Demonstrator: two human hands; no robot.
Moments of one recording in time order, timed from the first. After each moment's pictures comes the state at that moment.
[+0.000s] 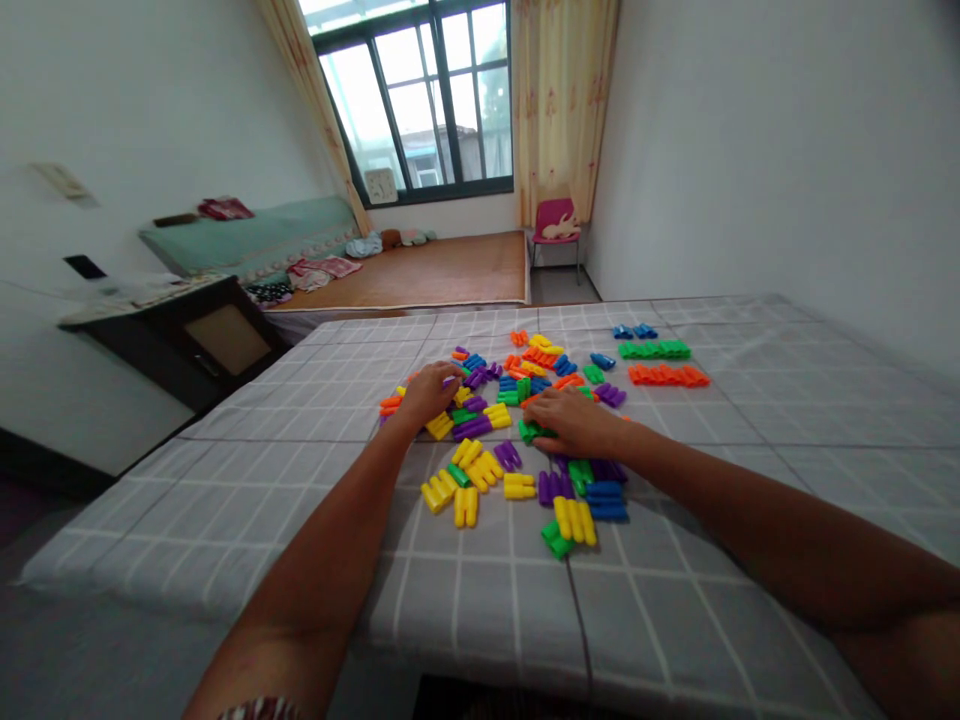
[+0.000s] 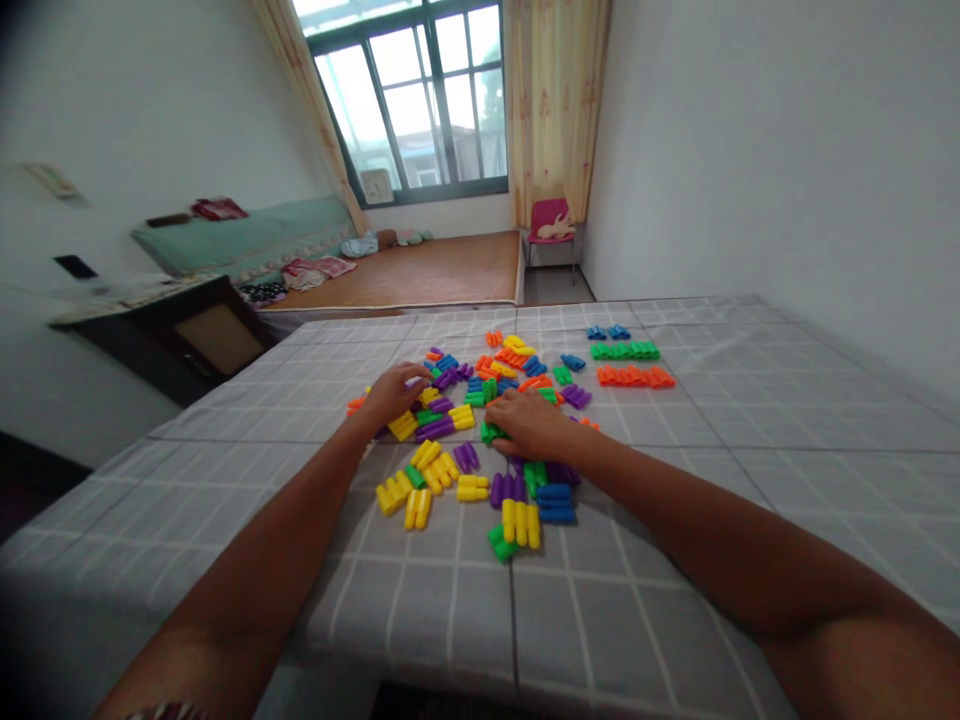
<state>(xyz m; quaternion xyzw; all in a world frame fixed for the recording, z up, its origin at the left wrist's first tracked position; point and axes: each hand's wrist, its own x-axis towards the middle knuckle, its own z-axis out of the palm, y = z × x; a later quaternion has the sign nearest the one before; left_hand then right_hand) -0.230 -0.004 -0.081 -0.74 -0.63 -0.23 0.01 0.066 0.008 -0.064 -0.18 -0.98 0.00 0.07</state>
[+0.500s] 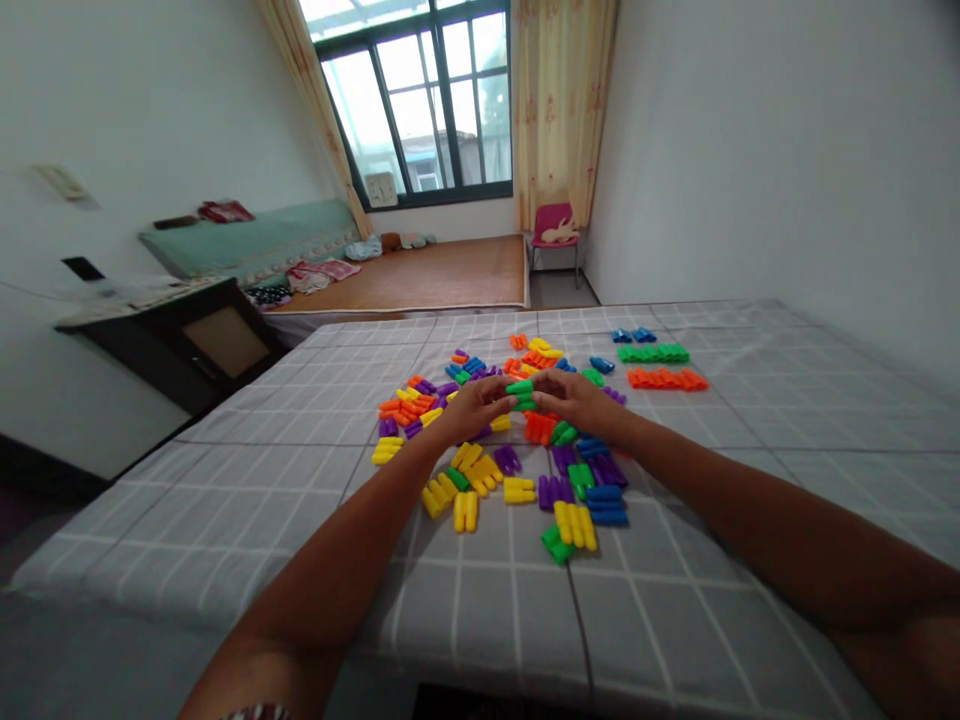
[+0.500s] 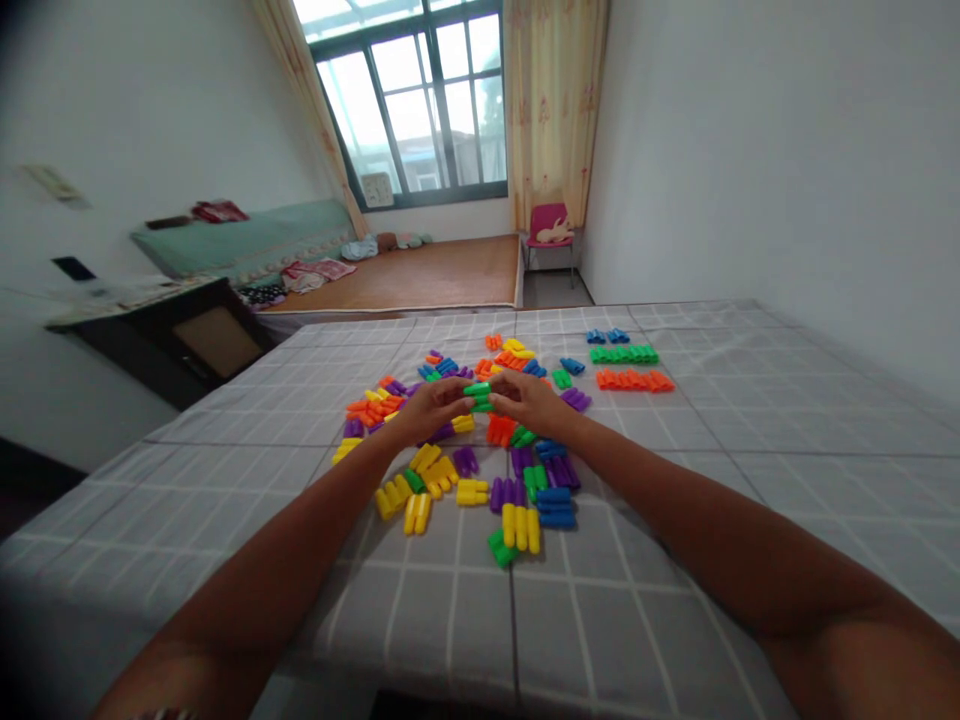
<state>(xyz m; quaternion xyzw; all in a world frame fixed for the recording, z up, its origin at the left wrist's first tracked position) -0.152 -0.021 -0.071 -0.73 -0.42 -0.39 -0.37 0.063 0.035 -0.072 -0.22 -0.82 0.44 0.30</state>
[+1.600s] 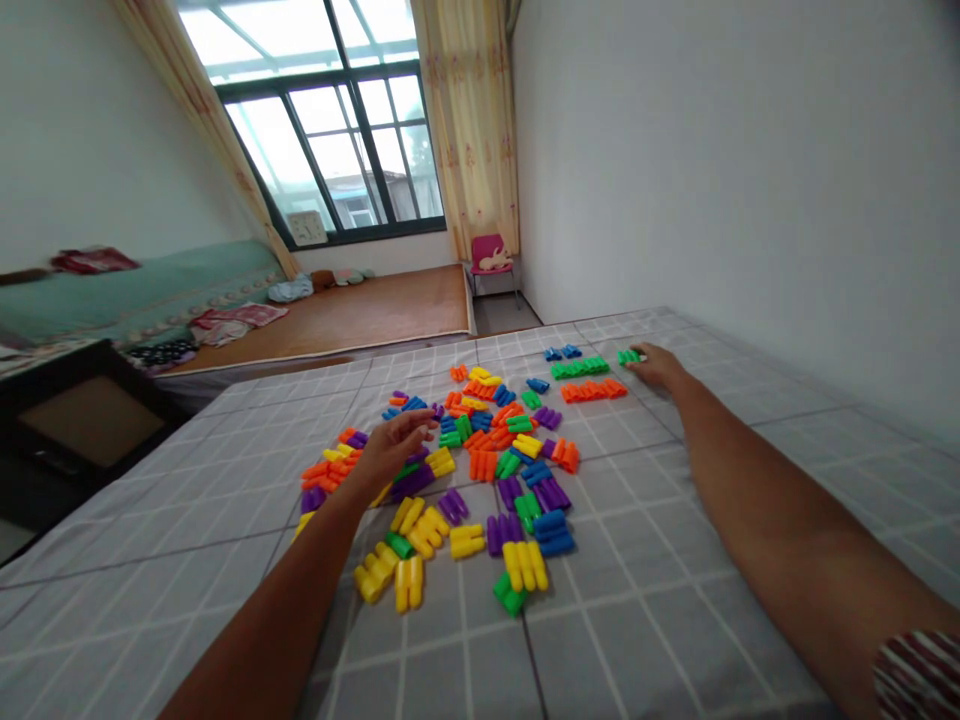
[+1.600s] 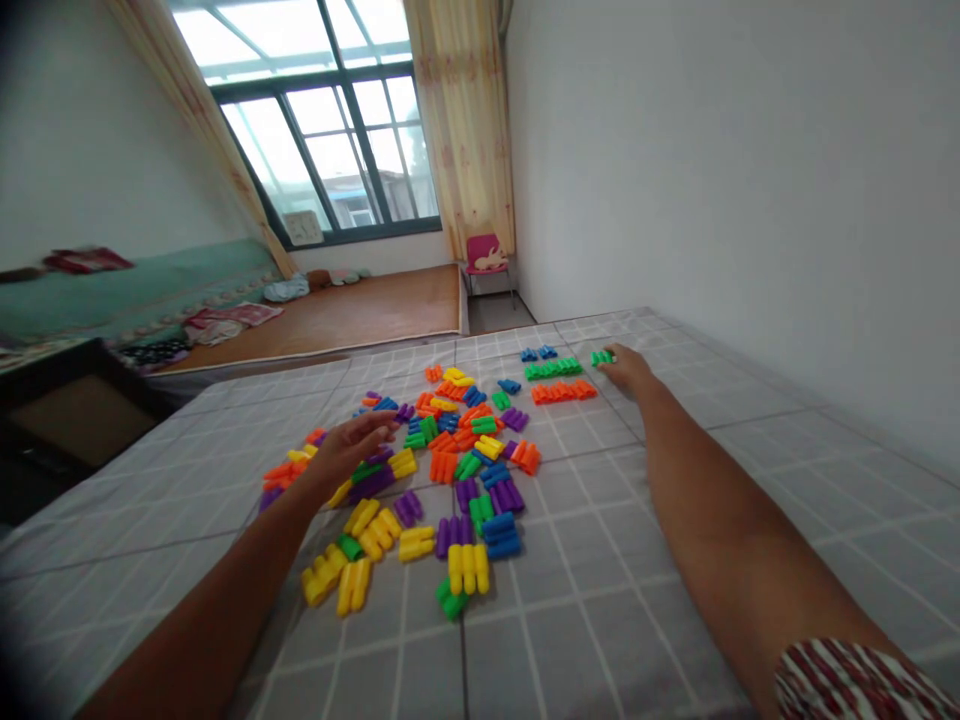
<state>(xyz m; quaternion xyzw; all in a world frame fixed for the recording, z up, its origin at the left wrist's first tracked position) -0.184 -0.013 -0.071 -0.61 -0.54 -0.43 -0.39 0.322 0.204 -0.117 -0.68 -0.69 0.02 0.25</state>
